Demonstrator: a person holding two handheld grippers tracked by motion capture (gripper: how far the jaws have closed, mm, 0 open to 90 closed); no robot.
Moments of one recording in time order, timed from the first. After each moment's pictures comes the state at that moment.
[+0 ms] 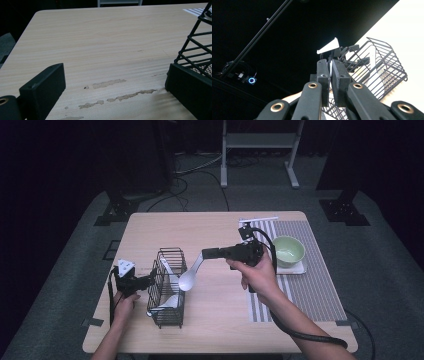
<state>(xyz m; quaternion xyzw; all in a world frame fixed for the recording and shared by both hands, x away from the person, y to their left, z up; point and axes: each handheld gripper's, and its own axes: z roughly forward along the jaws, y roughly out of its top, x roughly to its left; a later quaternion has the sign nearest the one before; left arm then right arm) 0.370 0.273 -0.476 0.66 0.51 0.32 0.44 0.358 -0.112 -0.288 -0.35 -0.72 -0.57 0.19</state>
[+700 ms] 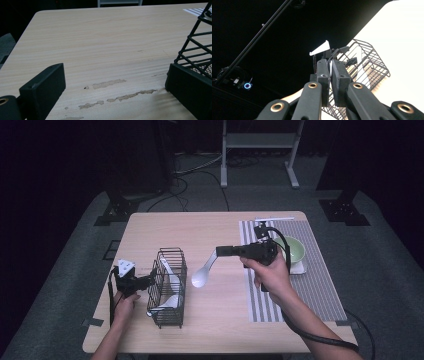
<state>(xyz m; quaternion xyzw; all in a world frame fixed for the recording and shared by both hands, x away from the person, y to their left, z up) 0.370 0.273 -0.476 0.66 0.51 0.33 0.44 0.359 -0.143 -0.290 -0.37 -0.70 -0.58 0.18</state>
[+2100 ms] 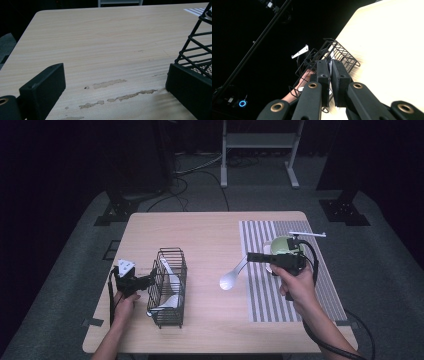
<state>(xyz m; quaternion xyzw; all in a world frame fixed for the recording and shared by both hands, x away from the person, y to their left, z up) 0.370 0.272 -0.476 0.66 0.51 0.33 0.44 0.354 -0.221 -0.337 -0.44 -0.65 -0.60 0.17</state>
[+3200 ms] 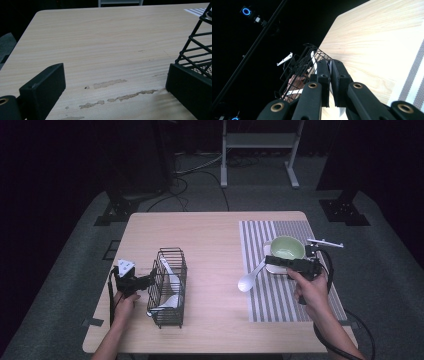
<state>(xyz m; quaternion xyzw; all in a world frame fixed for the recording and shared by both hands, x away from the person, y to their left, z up) 0.370 0.273 -0.476 0.66 0.51 0.33 0.44 0.355 -0.269 -0.369 -0.49 -0.61 -0.60 0.15</state>
